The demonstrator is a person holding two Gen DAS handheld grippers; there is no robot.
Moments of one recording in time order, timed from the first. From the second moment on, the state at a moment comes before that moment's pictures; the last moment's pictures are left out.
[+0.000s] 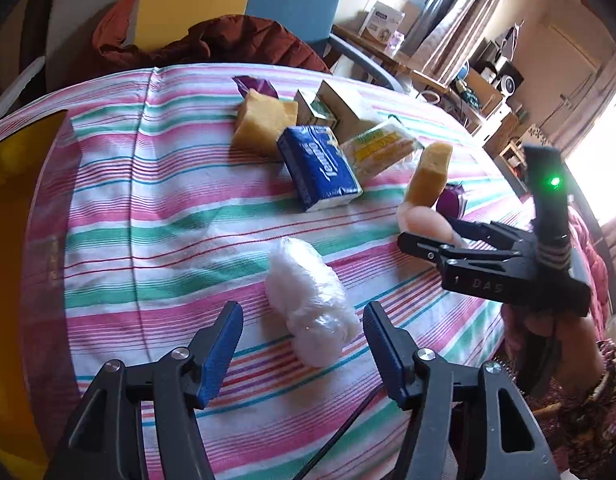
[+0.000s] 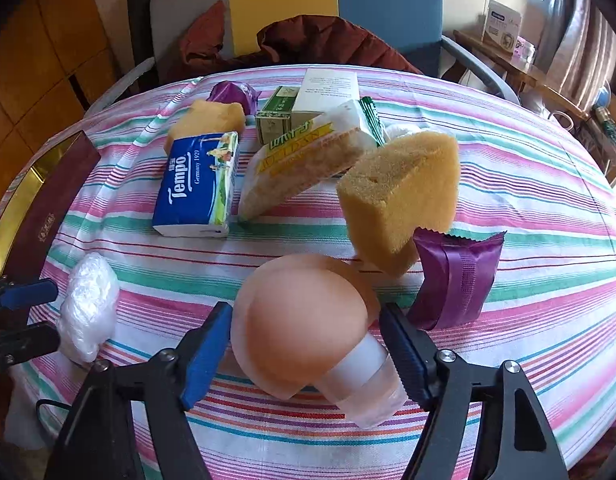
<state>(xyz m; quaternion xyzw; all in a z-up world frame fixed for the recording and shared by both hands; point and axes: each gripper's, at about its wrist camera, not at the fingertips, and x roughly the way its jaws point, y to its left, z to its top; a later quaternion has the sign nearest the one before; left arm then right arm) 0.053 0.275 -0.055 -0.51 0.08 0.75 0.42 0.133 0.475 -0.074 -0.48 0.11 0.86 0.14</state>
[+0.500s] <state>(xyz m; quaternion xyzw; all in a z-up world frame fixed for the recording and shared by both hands) 0.047 0.272 -0.073 -0.50 0.07 0.76 0.41 0.134 0.463 -0.061 -0.46 0.12 0.87 0.12</state>
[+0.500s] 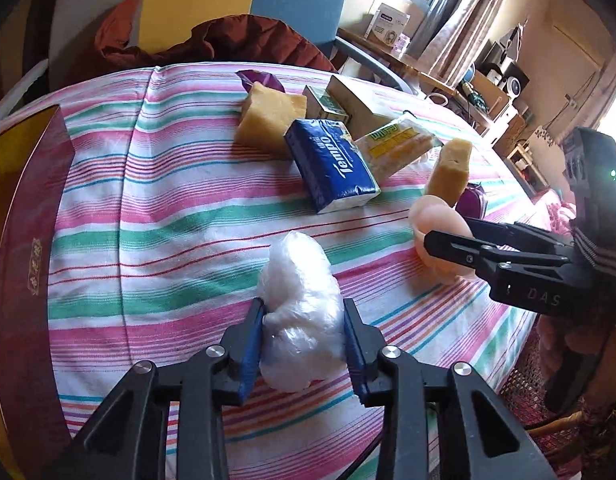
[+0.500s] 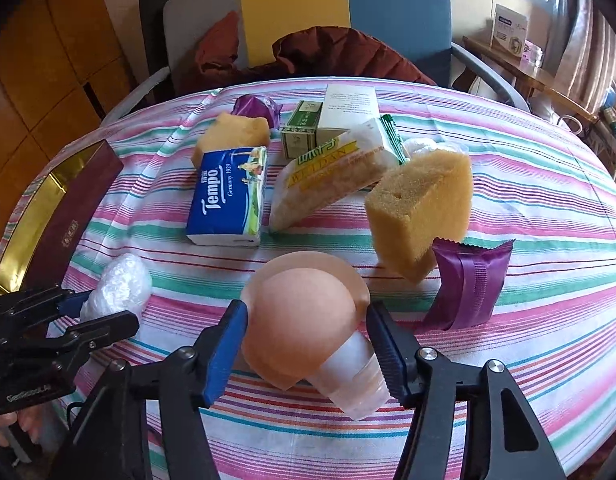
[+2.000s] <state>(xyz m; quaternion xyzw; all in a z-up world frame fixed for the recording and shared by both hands) -0.055 -0.030 -0.056 -0.49 -0.01 0.87 0.11 0.077 0.291 0.002 -0.39 0.15 0.90 -0.09</state>
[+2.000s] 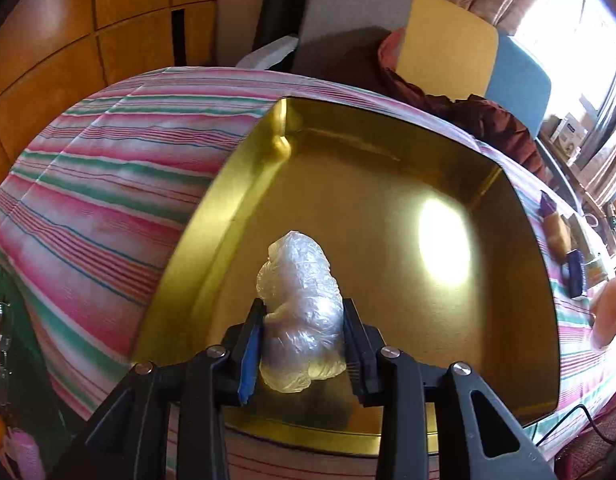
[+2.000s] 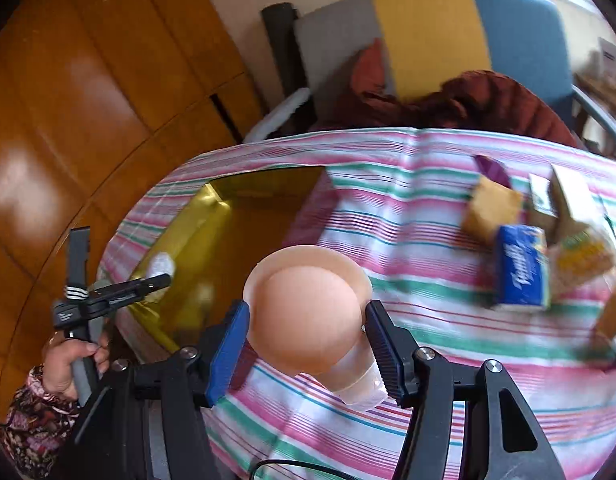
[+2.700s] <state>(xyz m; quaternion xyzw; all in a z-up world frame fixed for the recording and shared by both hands) -0.040 -0.092 -0.023 -0.41 -0.19 0.89 0.05 0.003 0.151 -0.021 -0.43 0.07 0.88 -0.18</state>
